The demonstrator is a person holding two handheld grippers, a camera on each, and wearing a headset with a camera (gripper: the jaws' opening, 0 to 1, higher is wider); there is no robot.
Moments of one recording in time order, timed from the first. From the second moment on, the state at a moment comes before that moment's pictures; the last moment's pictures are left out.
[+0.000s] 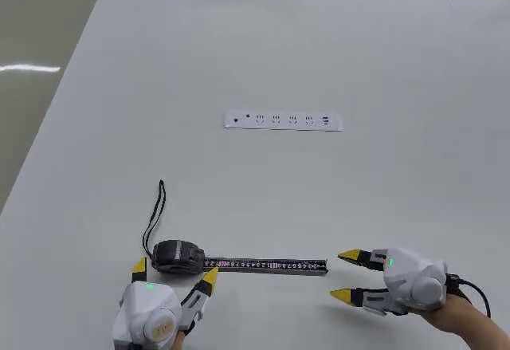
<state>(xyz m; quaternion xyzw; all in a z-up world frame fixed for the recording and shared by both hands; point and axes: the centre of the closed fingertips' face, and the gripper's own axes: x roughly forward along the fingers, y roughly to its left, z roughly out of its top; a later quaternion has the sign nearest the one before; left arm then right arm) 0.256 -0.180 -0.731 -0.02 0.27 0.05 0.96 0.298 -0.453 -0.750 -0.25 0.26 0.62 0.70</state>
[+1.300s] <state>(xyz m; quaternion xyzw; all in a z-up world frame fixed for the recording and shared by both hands) 0.269 -0.175 -0.741 -0.03 0.26 0.07 0.96 0.311 -0.435 -0.783 -0.24 0.25 0.67 0.65</state>
